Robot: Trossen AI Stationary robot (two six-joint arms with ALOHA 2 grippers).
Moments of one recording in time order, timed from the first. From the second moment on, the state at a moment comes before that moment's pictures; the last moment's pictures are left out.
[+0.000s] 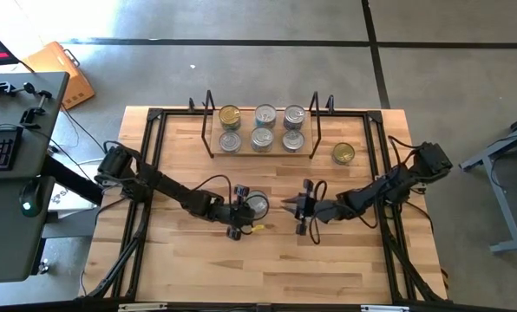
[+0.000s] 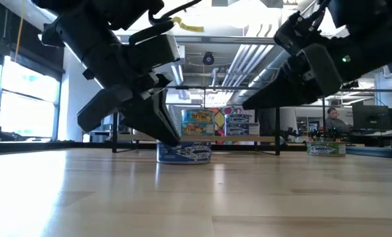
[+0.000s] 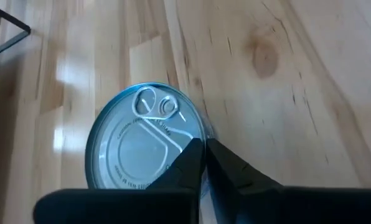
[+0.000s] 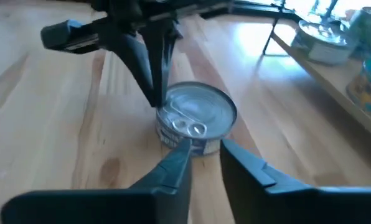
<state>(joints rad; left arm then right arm) -0.31 1.82 0.90 -0.02 -0.40 0.14 0.37 1.62 0.51 0.65 0.54 0.12</state>
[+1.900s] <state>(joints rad) -0.42 1.81 0.48 0.97 -0.79 0.06 0.24 1.80 1.10 -0.27 0.53 -0.36</state>
